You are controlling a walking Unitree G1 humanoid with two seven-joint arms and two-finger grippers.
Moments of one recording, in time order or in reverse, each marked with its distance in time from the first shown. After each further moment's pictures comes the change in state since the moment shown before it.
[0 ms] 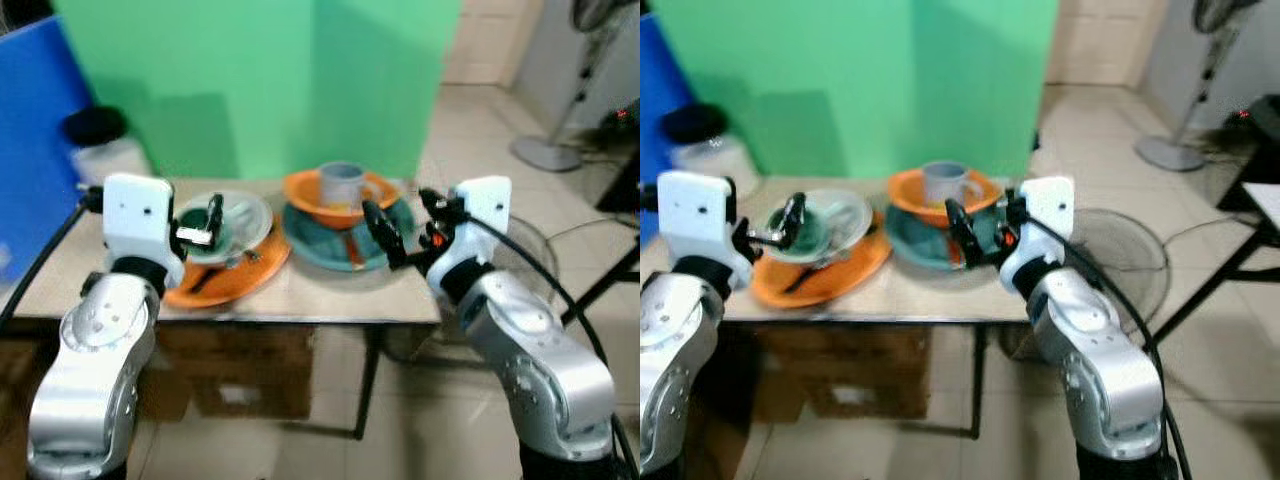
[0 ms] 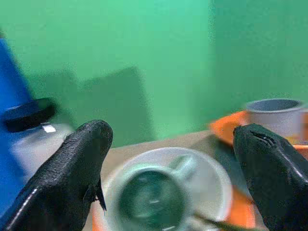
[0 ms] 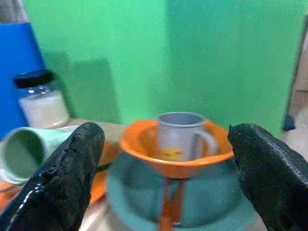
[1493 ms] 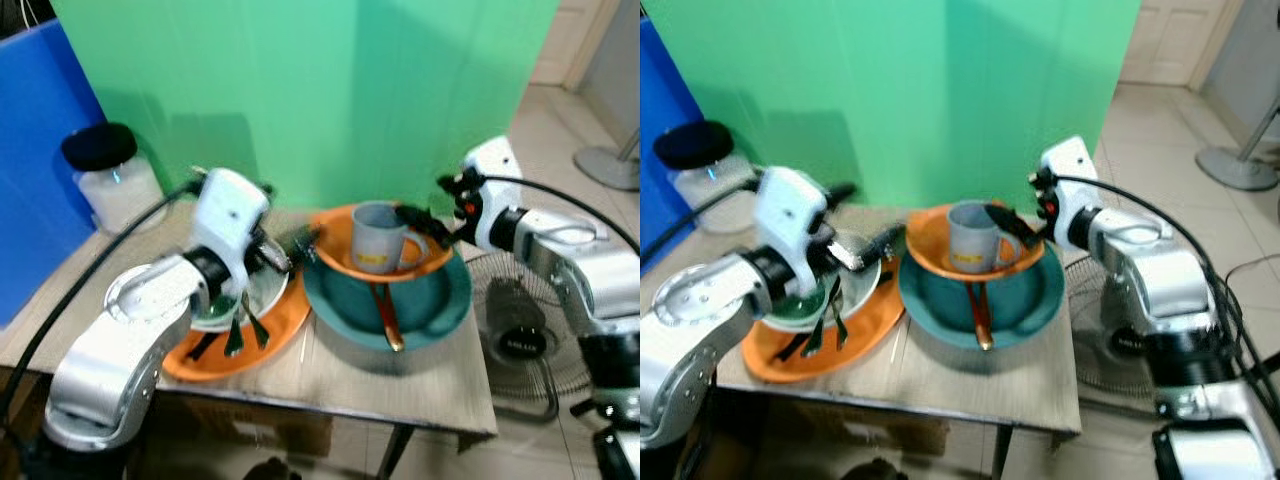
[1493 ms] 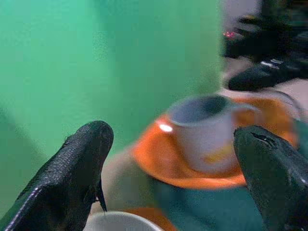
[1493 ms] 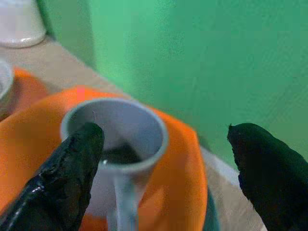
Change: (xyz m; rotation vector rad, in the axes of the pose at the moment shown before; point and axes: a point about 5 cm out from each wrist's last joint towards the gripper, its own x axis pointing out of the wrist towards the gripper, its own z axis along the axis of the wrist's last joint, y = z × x) left arm 0.007 -0.051 0.016 0.042 0.018 -0.629; right arm 0.041 -0.082 0.010 -0.278 0.328 0.240
